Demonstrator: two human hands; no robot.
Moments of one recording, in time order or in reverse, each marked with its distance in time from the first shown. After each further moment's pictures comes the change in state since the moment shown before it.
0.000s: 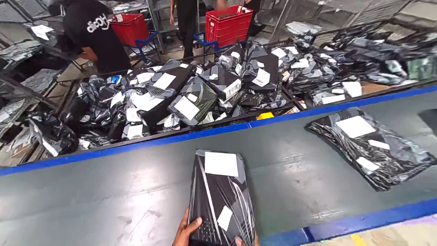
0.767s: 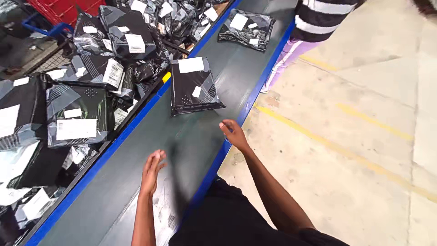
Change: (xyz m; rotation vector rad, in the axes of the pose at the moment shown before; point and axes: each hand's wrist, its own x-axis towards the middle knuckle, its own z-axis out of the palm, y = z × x) left_hand 0.144 0.068 0.138 0.512 -0.375 0.098; right_hand 0.093 -0.054 -0.226 -0.235 0.609 -0.199
